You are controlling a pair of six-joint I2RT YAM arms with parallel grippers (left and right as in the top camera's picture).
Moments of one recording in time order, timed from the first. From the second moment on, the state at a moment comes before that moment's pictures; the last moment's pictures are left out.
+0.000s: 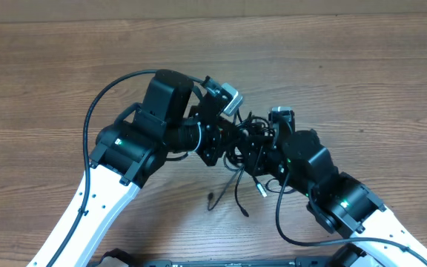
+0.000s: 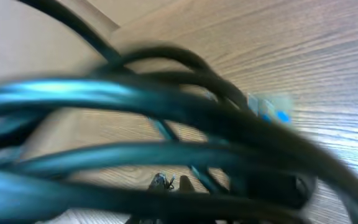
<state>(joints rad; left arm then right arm) -0.52 1.30 1.35 -0.80 0.65 -0.04 0.69 1.02 0.82 -0.30 -0.11 0.77</state>
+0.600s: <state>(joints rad) -0.48 1.29 1.35 -0.81 0.52 -0.23 0.68 0.86 0.81 -0.40 -0.04 0.79</state>
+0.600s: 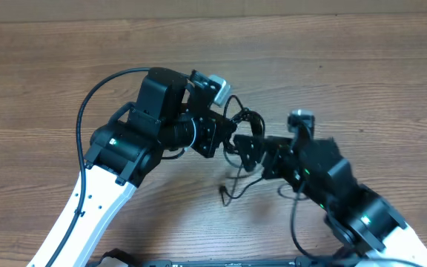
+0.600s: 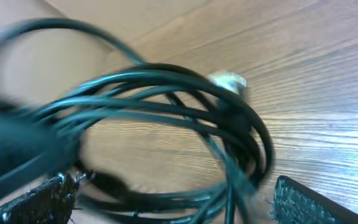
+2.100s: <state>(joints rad) -0.31 1.29 1.35 -1.21 0.22 -2.06 0.90 1.21 0.81 -0.29 -0.12 1.15</state>
